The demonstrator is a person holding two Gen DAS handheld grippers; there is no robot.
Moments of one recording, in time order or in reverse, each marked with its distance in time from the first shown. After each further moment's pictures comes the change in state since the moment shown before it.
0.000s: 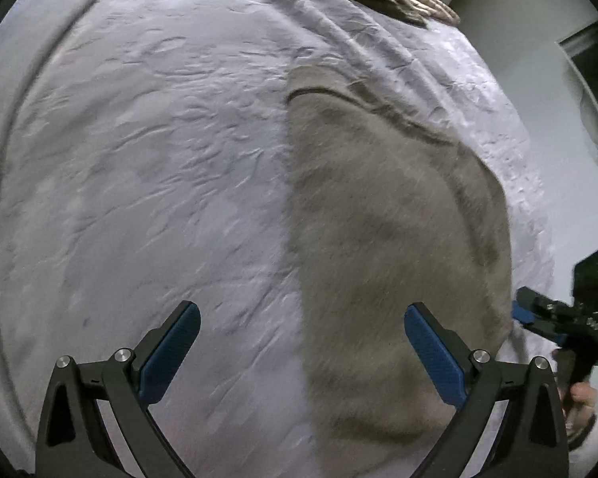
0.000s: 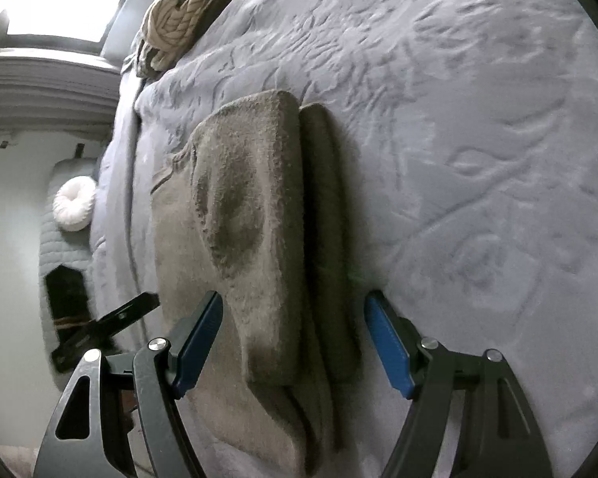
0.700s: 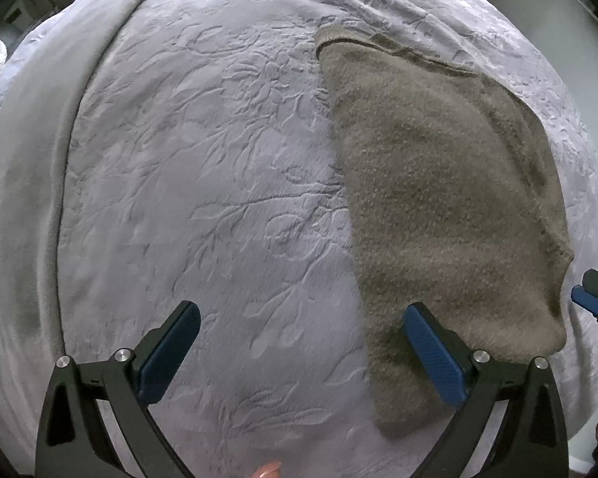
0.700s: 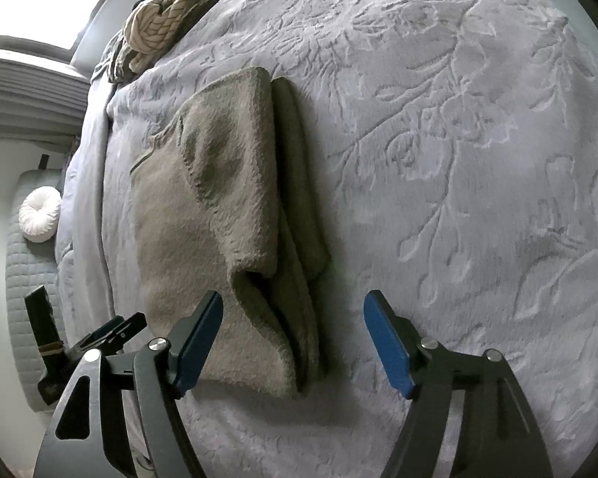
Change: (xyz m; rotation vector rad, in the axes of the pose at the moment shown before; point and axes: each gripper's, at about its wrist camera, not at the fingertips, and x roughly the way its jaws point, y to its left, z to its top) left arm -0.008 -0.023 -0.072 0.070 0.010 0.311; right arm -0.038 0.014 -0.067 0.047 -0.081 -0.199
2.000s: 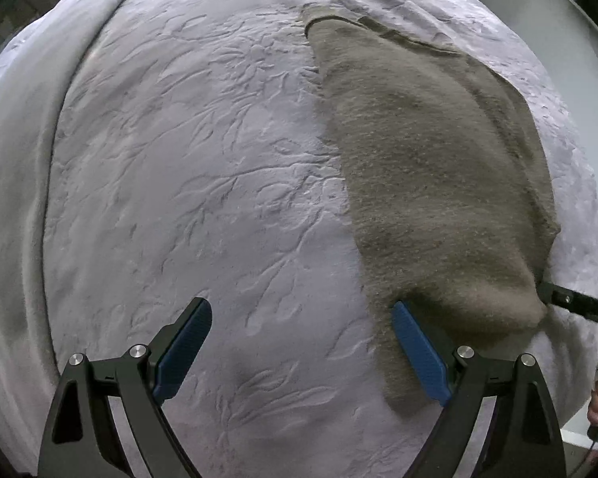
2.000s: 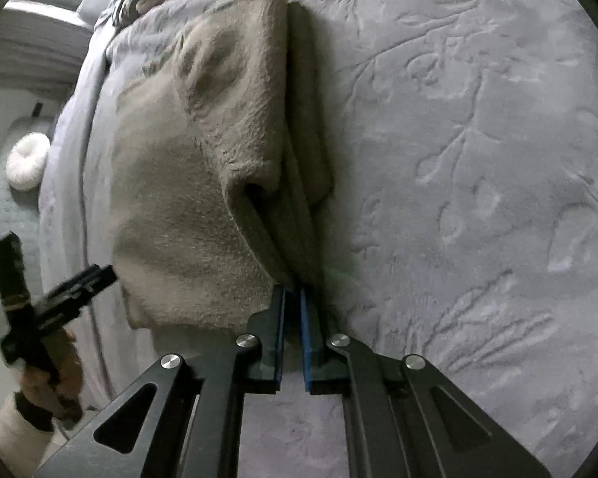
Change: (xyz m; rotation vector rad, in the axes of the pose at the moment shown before) left arm 0.002 0.014 -0.036 0.044 0.009 -0.057; right arm 0.015 -0.012 -0.031 -0.097 0.111 -0.043
